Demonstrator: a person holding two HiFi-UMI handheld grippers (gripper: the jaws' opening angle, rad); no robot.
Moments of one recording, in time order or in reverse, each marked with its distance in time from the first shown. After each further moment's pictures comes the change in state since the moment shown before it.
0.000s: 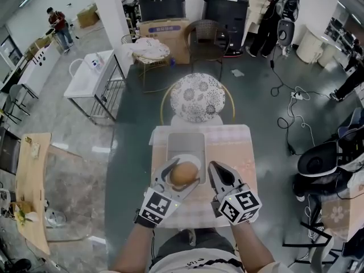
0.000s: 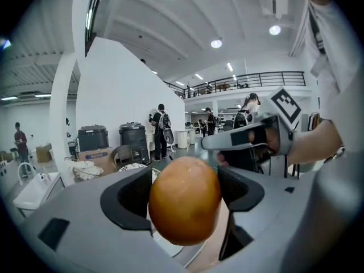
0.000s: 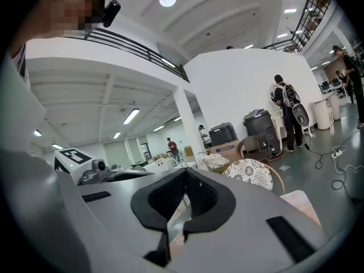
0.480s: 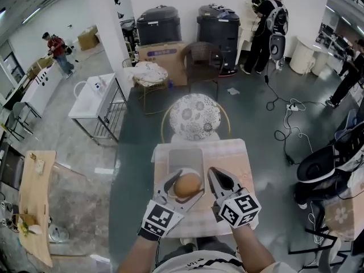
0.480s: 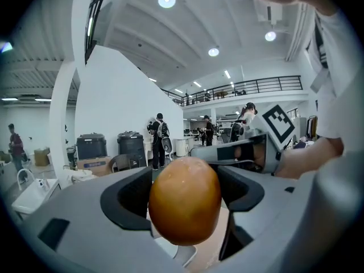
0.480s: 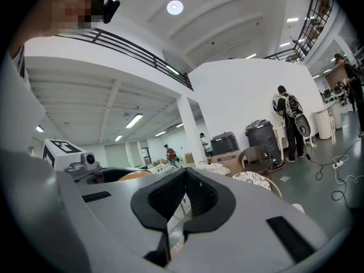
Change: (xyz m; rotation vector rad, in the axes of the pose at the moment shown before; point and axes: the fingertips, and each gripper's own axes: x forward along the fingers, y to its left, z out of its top) left arm -0.028 -0.032 0.062 -0.007 -0.082 -0.010; right arm -0.022 0.016 0.043 -0.045 -0.071 0.007
